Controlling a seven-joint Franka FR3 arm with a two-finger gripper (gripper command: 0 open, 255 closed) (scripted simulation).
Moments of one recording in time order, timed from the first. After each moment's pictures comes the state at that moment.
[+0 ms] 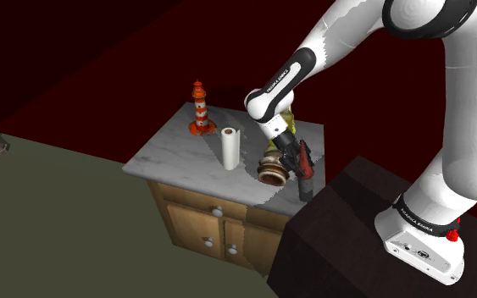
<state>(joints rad) 0.05 0.52 0.11 -2.08 0.00 1.61 0.04</state>
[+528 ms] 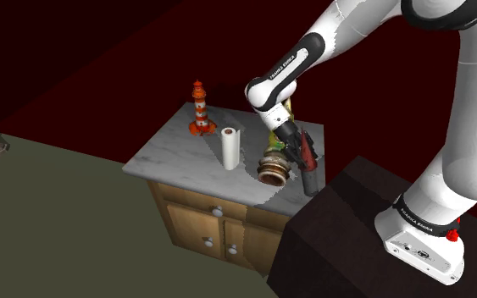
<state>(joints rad) 0.04 0.43 0.11 -2.09 0.01 1.53 0.04</state>
